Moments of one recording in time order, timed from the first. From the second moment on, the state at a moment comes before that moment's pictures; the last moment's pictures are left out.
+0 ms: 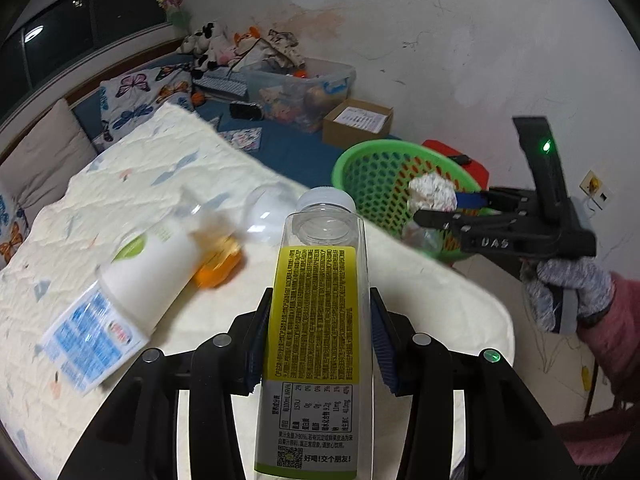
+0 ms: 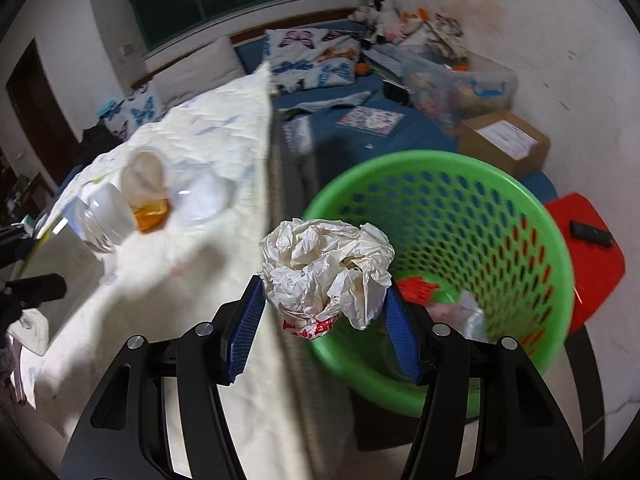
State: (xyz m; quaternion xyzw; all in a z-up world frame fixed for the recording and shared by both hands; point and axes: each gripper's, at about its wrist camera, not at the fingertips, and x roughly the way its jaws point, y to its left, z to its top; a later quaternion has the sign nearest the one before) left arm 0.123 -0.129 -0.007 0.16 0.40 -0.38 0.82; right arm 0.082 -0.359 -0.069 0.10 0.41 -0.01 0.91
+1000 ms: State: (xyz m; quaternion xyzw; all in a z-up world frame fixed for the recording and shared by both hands) left arm 0.172 -0.290 -0.024 0.15 0.44 -0.43 0.78; right arm 0.055 -0.454 -0.092 0.14 0.42 -0.09 0.89
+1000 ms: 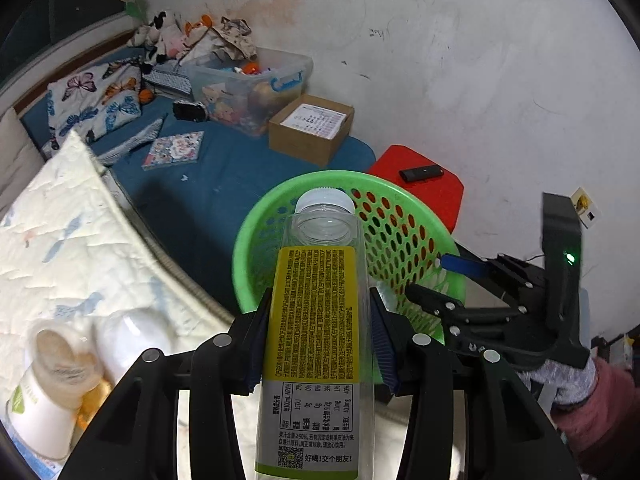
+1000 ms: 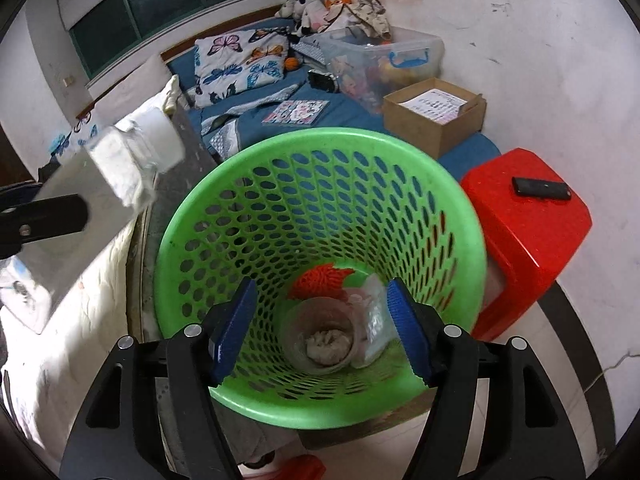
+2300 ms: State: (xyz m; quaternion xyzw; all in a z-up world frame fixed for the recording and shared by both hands) left arm 0.165 -0.210 -0.016 0.09 0.43 -0.37 0.82; right arm 0.043 -0.400 -0.043 0.13 0.37 -0.03 0.92
